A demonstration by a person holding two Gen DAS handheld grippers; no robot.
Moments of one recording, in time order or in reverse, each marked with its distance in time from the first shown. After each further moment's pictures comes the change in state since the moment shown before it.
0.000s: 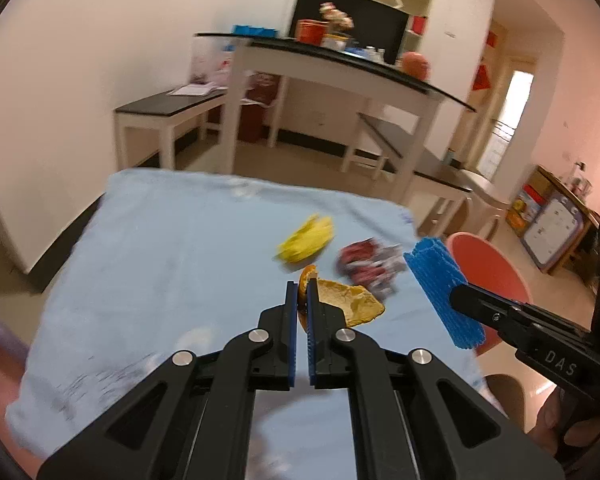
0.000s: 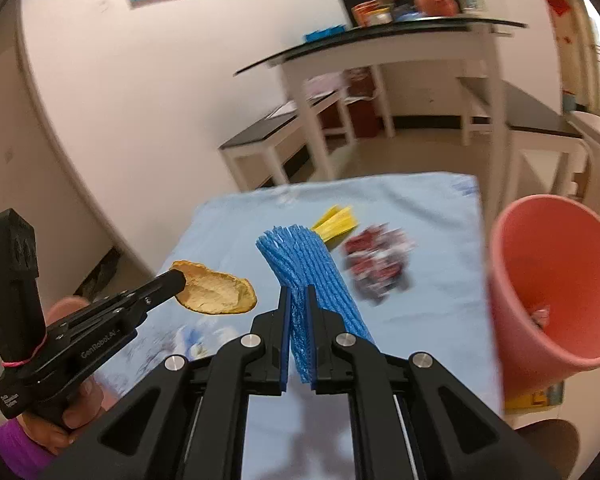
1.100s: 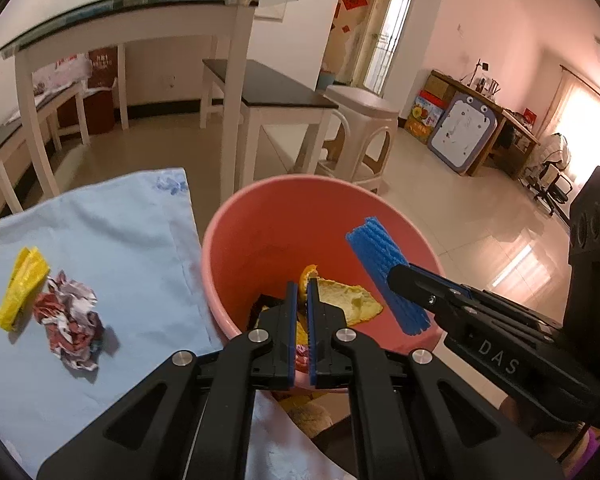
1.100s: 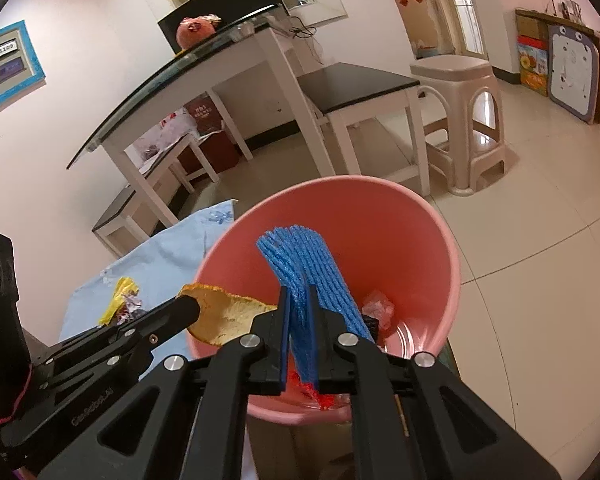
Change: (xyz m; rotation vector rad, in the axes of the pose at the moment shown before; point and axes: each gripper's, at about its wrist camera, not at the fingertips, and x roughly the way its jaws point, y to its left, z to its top) left arm 0.151 -0.227 -0.010 0.300 0.222 -0.330; right arm -0.046 -0.222 -0.009 0.354 -0.091 -0.328
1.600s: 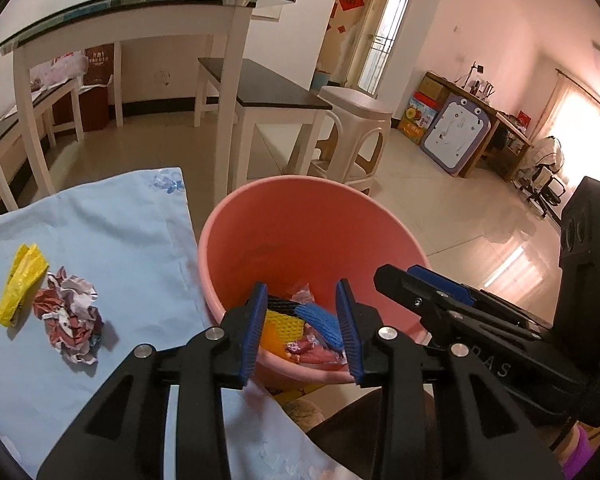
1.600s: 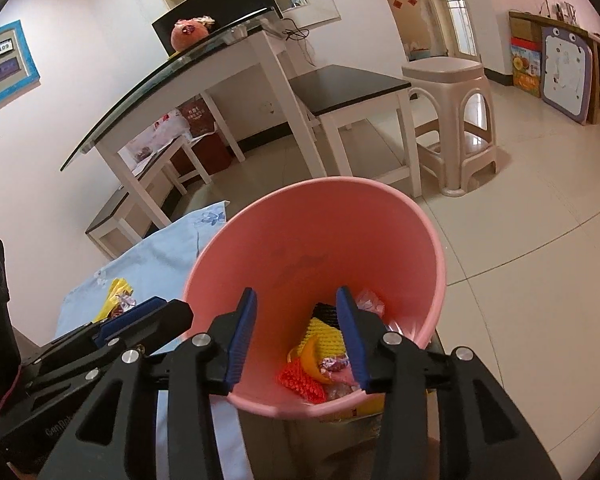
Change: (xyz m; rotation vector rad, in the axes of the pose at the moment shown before) left arm -0.014 -0.002 -0.002 0.000 -0.012 -0.024; right arm -0.010 0.001 -0.002 -0.002 -0.010 -0.023
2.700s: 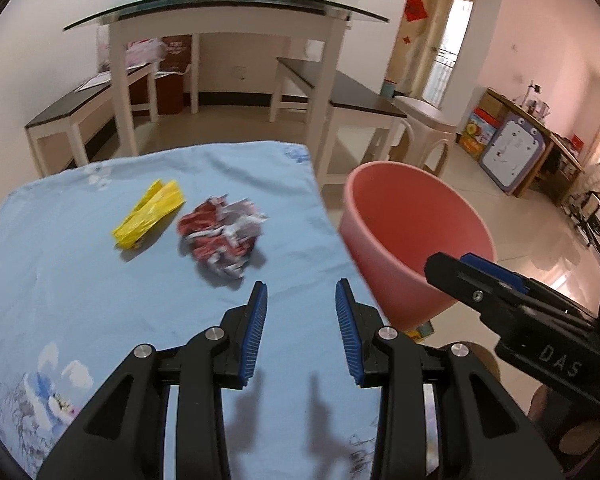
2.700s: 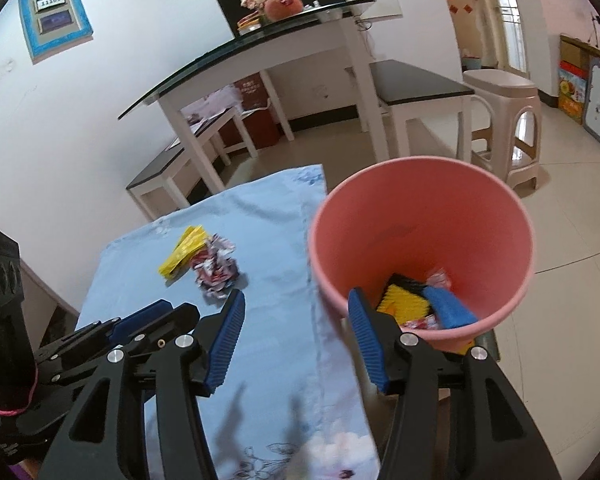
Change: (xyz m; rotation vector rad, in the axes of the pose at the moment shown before) left arm -0.085 0.069 -0.058 -0.129 -0.011 0.216; right arm -0.023 0.102 -0.045 -0.147 0.062 0.103
